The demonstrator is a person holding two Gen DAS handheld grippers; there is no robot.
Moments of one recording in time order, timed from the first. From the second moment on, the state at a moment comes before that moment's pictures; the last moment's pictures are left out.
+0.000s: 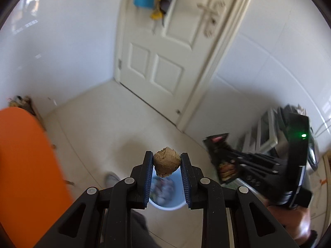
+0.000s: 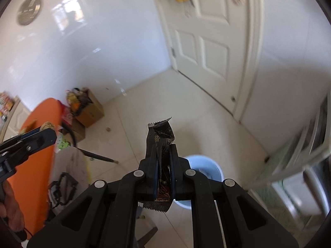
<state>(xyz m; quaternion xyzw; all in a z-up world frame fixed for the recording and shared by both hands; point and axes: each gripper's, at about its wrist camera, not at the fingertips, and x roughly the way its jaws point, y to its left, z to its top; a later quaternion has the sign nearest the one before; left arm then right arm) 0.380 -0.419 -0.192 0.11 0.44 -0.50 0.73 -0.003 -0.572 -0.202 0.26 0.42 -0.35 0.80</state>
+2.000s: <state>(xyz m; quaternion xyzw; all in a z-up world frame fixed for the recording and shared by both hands) 0.327 -0.223 -0.064 0.07 0.36 -0.34 0.87 0.091 -0.451 -0.086 0.20 0.32 -0.30 0.88</state>
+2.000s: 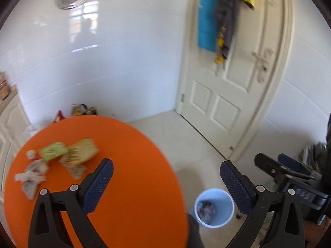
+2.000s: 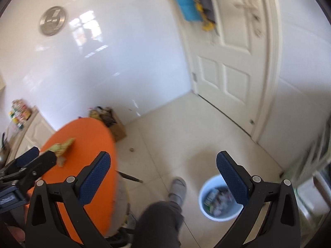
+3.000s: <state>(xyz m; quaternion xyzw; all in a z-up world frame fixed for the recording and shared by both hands) 0.192 0.017 -0.044 -0.05 0.25 -0.12 0.96 0.242 -0.225 -0.021 0.03 0.28 -0.10 0.96</state>
